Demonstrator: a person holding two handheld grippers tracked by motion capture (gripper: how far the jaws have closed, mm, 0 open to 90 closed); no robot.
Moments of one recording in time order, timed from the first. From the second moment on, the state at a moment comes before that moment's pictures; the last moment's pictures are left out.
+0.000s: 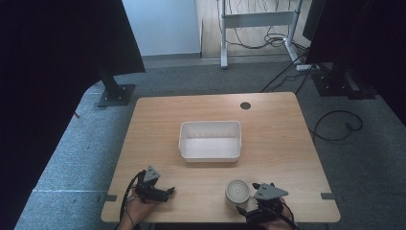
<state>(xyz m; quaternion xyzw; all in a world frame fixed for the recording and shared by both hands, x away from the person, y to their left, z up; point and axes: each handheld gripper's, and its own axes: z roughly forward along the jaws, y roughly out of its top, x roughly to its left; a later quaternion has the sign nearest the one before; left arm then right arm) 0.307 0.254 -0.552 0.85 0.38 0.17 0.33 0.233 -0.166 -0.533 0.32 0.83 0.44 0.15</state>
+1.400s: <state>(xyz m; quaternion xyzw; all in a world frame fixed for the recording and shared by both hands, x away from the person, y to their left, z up) 0.307 0.254 -0.552 0.85 0.38 0.17 0.33 0.245 -0.137 -0.524 0.33 0.82 0.43 0.16</state>
